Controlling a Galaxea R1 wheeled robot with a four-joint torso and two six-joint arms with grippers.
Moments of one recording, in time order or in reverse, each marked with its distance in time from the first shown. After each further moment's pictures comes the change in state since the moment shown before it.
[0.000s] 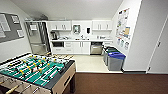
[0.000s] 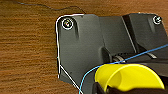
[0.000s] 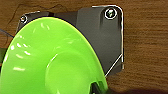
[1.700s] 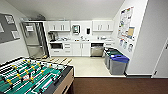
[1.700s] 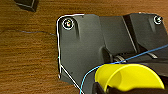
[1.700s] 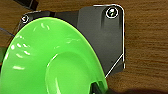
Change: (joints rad) left arm 0.000 -0.003 0.000 0.000 0.000 0.000; right arm -0.001 0.004 0.000 0.000 0.000 0.000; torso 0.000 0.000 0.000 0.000
